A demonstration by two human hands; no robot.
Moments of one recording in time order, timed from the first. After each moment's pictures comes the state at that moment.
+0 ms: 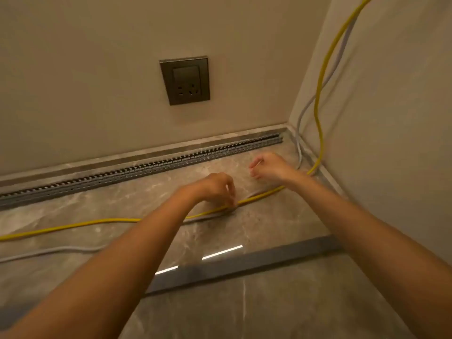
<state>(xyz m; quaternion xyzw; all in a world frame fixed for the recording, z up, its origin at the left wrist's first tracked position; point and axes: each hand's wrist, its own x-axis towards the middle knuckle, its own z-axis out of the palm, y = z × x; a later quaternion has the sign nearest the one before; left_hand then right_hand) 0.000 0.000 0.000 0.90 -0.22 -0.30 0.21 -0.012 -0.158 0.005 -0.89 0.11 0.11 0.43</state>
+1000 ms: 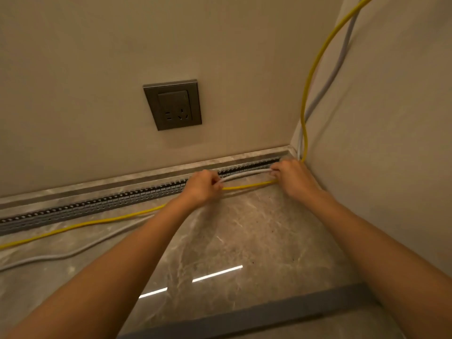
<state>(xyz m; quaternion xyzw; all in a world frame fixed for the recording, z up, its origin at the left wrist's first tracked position) 0.058 -0.016 0.003 0.94 -0.13 -0.14 0.27 0.033 -0.230 0.001 -0.99 0.00 -0.04 0.15</state>
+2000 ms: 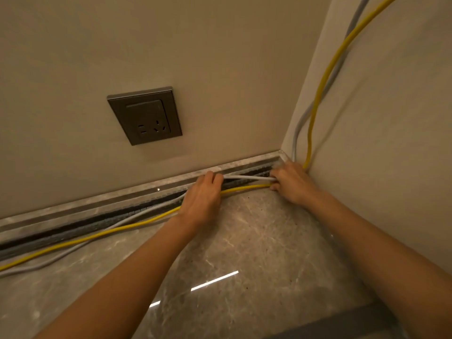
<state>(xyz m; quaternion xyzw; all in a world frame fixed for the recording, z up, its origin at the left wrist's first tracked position) 0.073 -0.044 -0.025 0.96 -0.27 0.02 0.11 0.058 -0.264 -0.019 -1.00 -0.02 0.02 0.04</state>
